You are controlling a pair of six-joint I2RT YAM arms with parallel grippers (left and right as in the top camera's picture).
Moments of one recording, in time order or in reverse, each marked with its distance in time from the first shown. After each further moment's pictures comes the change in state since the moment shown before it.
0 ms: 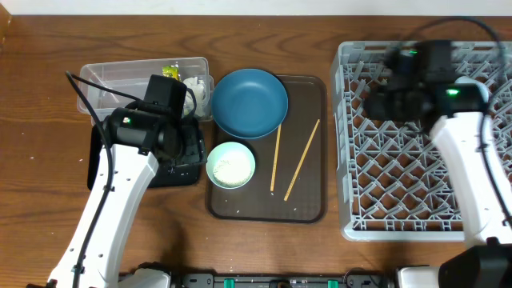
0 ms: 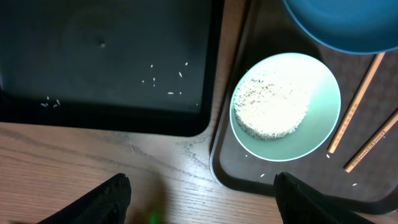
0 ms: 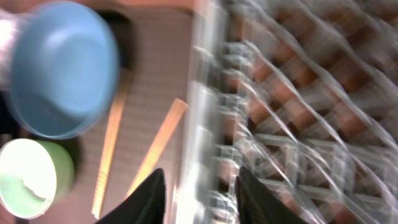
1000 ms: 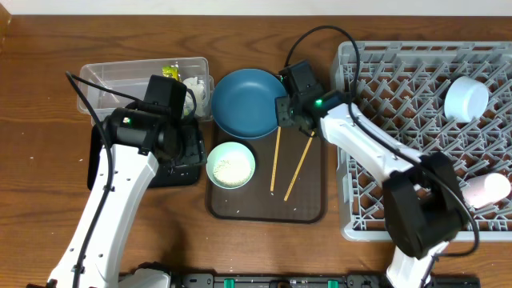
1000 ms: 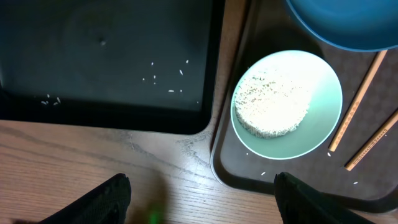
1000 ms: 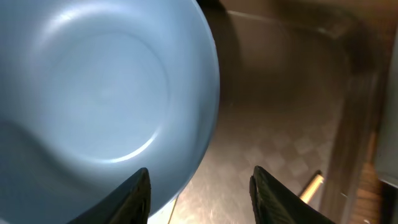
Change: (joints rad) left arm 0.000 0.000 0.000 -0.005 0.000 0.000; right arm 0.401 0.402 0.000 0.374 0.296 0.252
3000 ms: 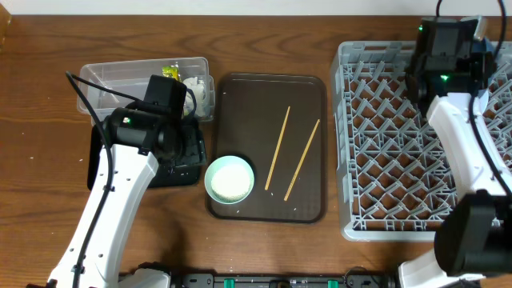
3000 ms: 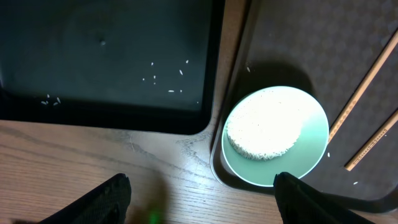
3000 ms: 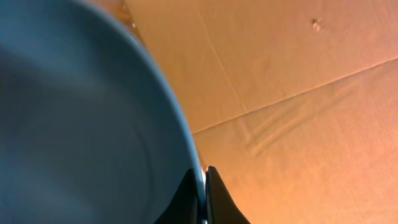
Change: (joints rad) left arm 0.000 0.000 0.000 0.000 0.000 0.000; right arm -0.521 -0.222 0.017 0.072 1.073 -0.626
